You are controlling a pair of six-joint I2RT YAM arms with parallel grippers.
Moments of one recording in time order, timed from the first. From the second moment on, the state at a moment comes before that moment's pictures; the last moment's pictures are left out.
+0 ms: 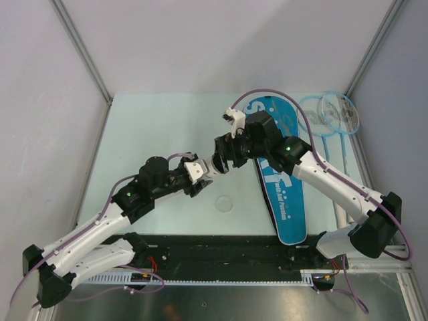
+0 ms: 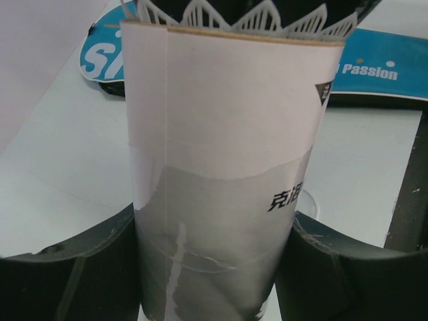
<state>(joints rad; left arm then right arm) -0.76 0.87 0.73 -0.15 0.26 0.37 0.77 1.41 1.39 -0.53 -0.38 0.32</state>
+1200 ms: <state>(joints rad) -0.76 0.75 0.64 -0.01 -0.02 0.38 0.77 1.13 1.20 -0.46 0.07 0.54</state>
